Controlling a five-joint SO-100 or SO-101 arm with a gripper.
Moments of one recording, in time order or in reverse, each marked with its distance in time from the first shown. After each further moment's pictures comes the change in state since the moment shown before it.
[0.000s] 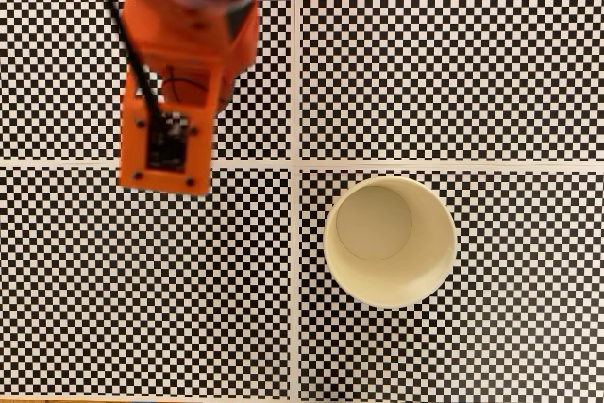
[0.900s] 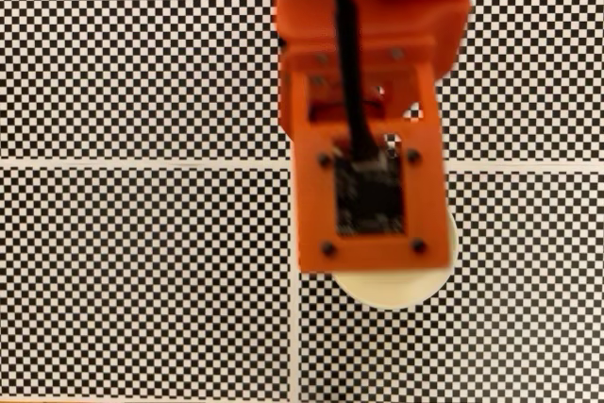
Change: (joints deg) arm -30.4 -9.6 -32.0 8.1 22.2
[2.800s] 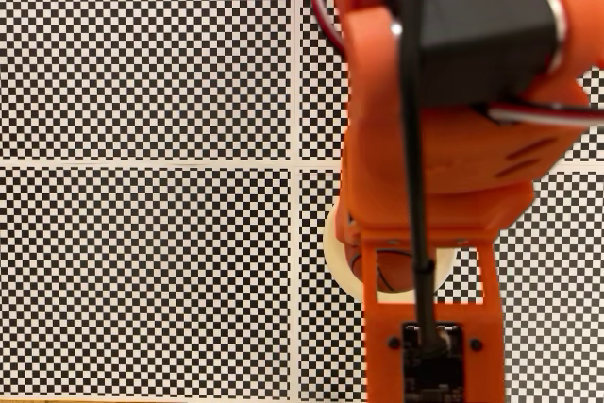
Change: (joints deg) arm -2.6 -33.0 -36.2 6.4 5.1
